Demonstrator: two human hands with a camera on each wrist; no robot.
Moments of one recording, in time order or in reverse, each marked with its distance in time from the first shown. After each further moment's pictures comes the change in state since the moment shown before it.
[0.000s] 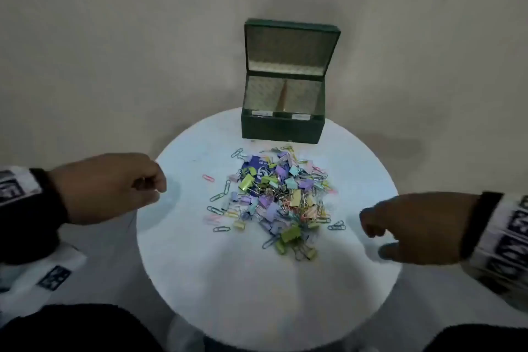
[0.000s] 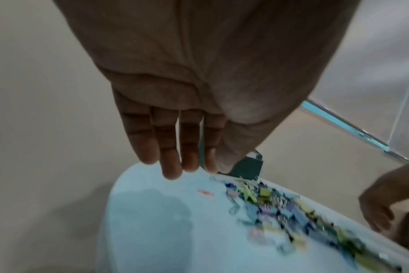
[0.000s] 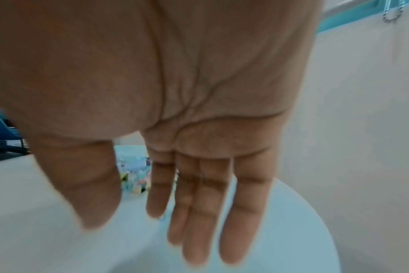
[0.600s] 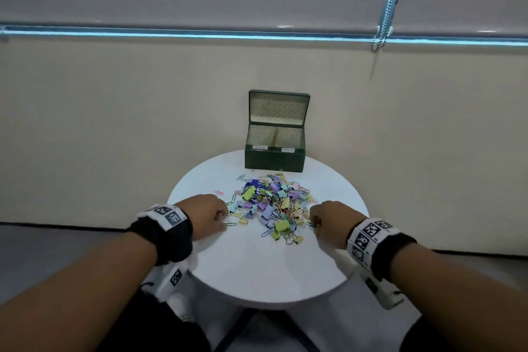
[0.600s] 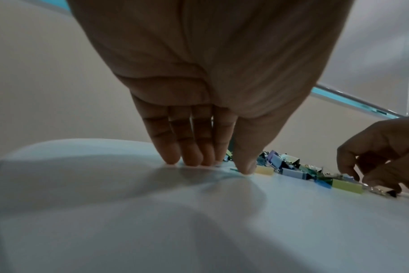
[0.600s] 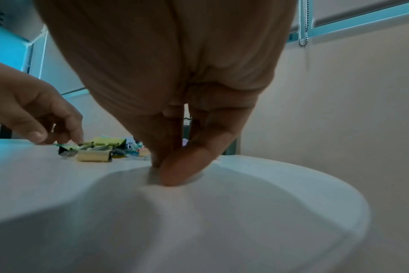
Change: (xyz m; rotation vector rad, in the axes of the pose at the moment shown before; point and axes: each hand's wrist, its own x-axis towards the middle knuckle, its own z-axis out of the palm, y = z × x) left_hand -0.008 0.097 0.075 0.154 0.031 -0.036; right_hand 0.044 -0.110 0.017 0.236 0.459 0.243
